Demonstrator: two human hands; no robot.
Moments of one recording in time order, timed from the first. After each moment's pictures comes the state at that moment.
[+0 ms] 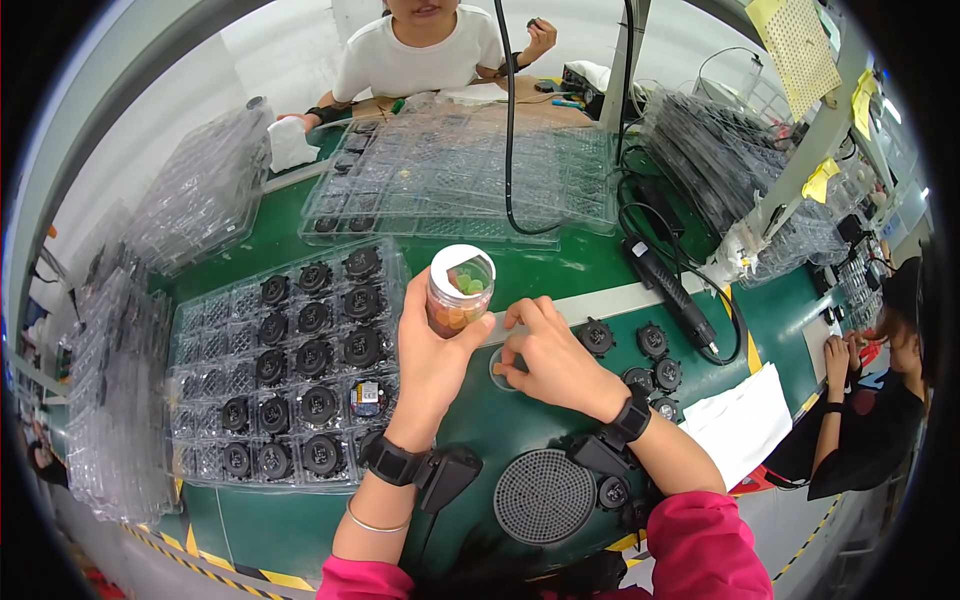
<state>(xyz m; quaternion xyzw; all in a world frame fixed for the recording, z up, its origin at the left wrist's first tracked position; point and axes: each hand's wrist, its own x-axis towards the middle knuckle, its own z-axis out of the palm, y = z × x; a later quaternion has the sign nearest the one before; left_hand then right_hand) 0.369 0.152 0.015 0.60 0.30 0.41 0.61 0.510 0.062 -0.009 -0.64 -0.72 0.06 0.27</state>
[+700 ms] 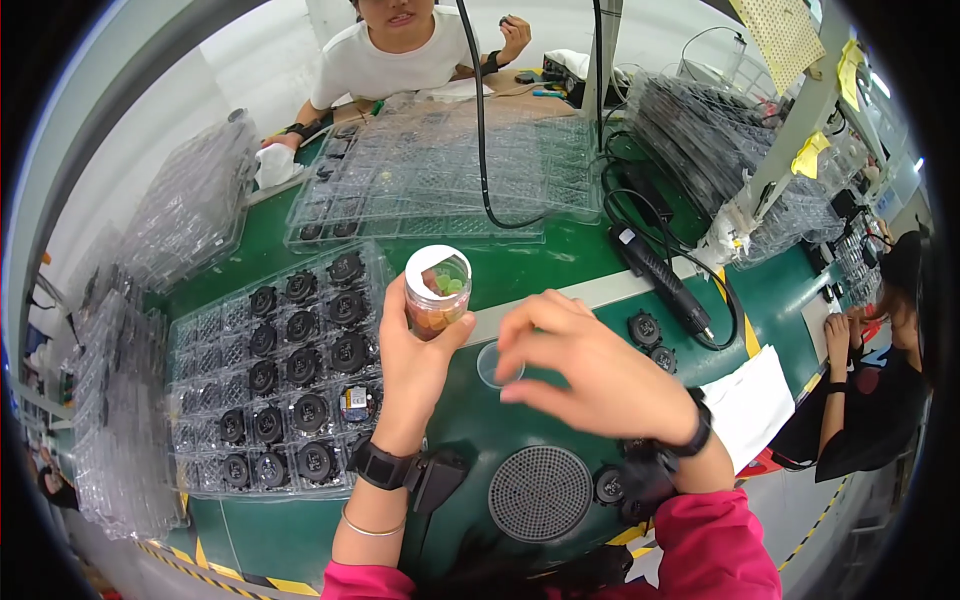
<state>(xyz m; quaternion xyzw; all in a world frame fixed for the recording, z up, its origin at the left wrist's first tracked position) 0.364 0.153 0.016 0.61 0.31 0.41 0.60 0.508 0.025 0.077 -0.54 -0.77 0.13 0.32</state>
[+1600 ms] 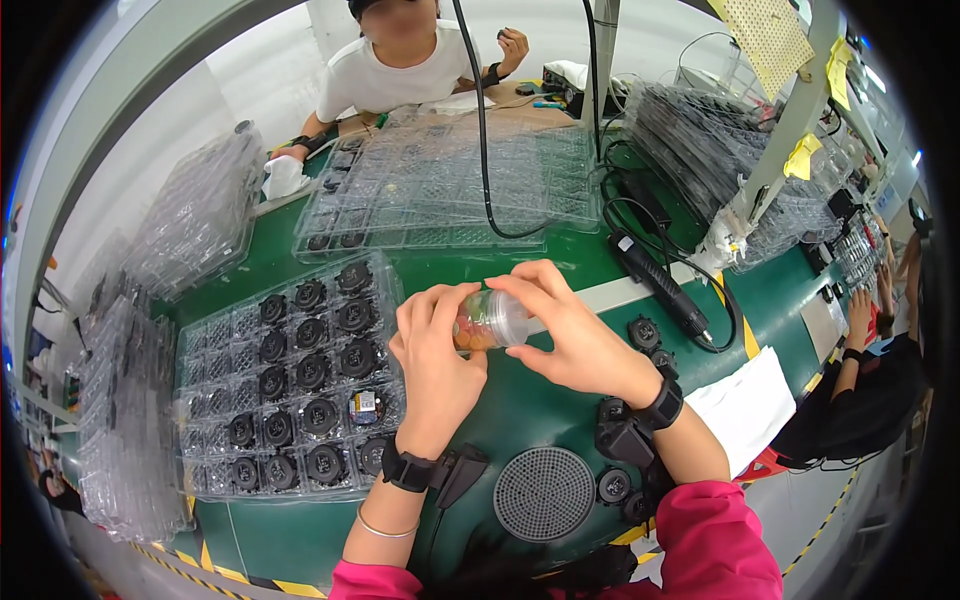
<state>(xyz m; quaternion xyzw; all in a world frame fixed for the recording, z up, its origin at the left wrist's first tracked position) 0.370 0.138 0.013 0.84 0.34 0.36 0.21 0.524 0.056 0.035 -0.57 -0.71 0.10 0.41</state>
